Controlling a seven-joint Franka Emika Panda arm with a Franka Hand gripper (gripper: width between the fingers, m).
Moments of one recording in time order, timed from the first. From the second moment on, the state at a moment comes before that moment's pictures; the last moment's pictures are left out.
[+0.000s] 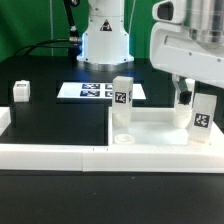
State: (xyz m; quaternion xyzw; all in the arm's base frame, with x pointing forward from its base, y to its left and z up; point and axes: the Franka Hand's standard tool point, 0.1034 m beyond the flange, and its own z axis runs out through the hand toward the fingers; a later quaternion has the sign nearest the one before) arm 0.628 0.126 0.073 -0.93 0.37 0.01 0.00
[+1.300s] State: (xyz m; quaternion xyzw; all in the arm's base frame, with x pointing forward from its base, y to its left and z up) arm 0.637 0.111 0.073 -0.87 0.49 -0.01 0.01
